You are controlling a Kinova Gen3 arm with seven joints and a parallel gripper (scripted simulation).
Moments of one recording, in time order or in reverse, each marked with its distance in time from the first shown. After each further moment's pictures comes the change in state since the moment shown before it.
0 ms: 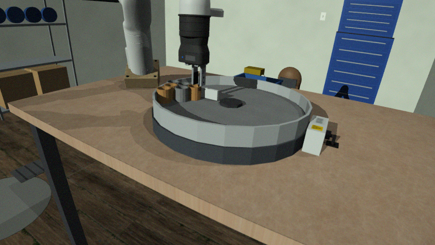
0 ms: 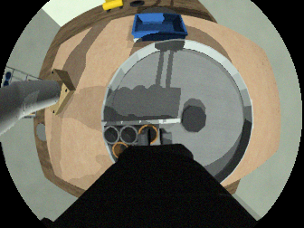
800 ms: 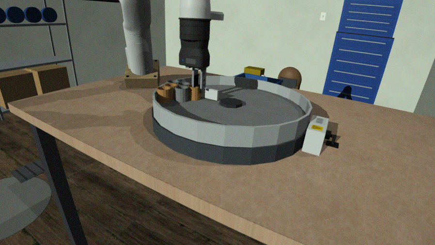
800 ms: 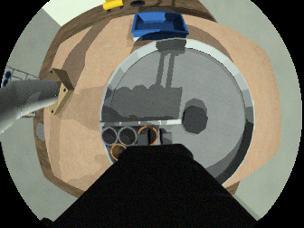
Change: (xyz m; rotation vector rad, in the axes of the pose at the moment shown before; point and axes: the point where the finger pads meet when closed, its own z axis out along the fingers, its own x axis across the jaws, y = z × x) arm 0.000 -0.002 0.008 0.002 0.001 -0.004
